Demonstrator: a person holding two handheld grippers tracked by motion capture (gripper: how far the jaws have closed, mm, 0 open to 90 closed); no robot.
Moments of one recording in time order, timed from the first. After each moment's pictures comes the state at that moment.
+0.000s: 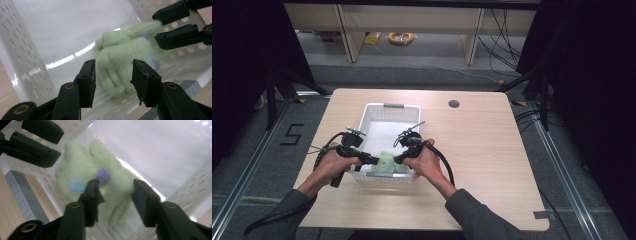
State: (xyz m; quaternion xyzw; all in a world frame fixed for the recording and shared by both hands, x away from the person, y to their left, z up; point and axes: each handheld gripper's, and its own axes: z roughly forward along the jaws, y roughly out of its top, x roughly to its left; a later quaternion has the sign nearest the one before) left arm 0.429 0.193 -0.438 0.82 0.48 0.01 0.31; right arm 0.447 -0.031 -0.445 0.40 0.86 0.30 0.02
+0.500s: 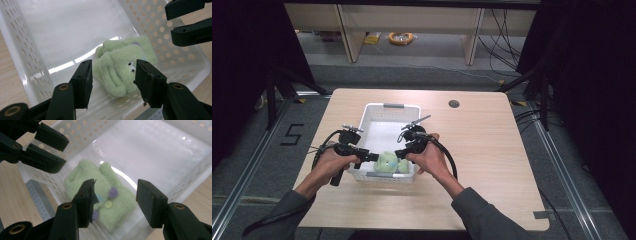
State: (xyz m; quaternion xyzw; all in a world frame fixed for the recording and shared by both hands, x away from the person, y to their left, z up) left arm 0.425 0.195 -0.426 0.80 0.49 0.03 0.34; right arm 0.443 -0.042 -0.418 0.39 0.86 0.34 0.03
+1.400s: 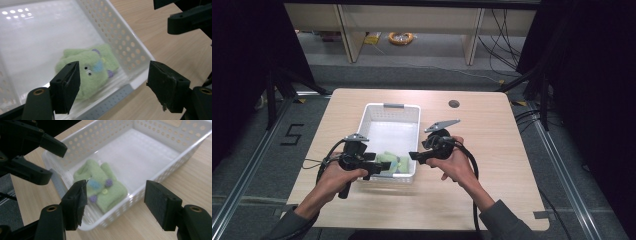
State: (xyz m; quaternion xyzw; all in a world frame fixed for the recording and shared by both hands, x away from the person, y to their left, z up) left arm 0.377 0.163 -0.411 0.79 0.45 0.04 0.41; right arm 0.415 -0.105 -0.397 0.35 0.84 0.41 0.04
